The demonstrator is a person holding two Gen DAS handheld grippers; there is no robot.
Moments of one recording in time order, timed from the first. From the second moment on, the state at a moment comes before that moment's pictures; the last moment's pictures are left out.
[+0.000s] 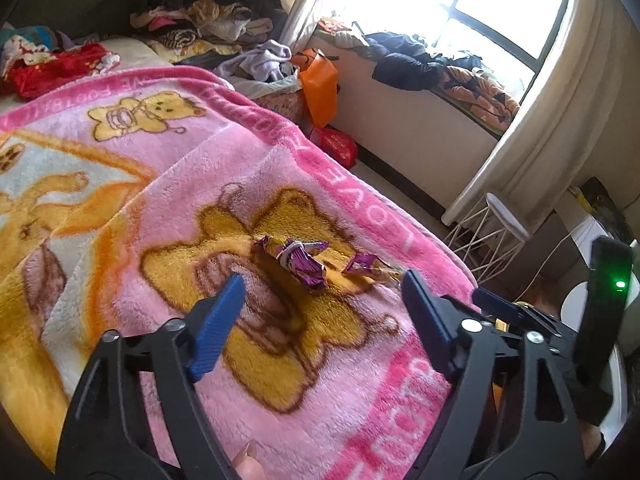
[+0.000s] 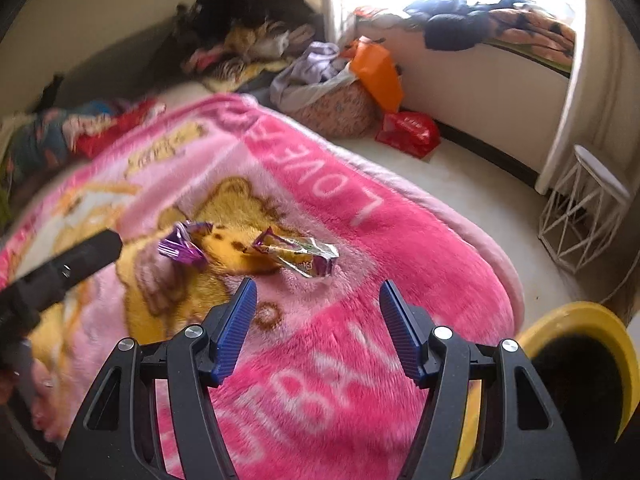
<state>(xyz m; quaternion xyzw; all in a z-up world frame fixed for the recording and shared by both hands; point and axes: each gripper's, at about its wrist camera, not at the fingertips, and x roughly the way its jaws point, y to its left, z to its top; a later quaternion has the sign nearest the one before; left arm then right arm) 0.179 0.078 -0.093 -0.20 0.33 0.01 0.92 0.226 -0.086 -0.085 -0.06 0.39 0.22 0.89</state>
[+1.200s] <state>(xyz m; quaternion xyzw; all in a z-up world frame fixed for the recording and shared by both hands) 0.201 0.075 -0.130 -0.24 0.37 -0.01 0.90 0.207 -0.086 -0.105 -0.01 0.41 0.23 0.88</state>
